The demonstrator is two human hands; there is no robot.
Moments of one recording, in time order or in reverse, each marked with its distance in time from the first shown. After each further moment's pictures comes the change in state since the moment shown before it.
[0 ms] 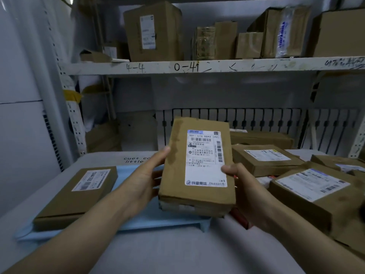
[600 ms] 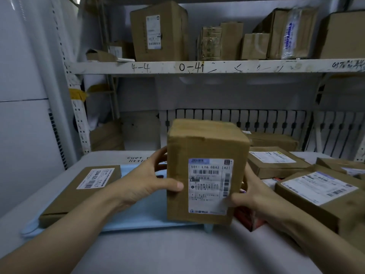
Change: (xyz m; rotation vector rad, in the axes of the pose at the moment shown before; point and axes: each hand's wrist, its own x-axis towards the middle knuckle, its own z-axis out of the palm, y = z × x) left_hand -0.005 0.011 -0.020 0.473 -0.149 0.241; right_hand 0.000 -0.004 -0.019 -0.511 -0.175 -0.299
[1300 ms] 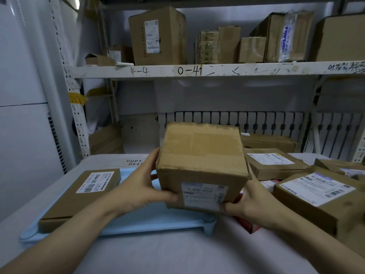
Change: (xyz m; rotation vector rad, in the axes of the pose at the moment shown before) left_hand -0.009 -0.006 -0.004 0.175 0.063 0.166; right_hand 0.002 0.007 0.005 -0.303 0.101 -0.279
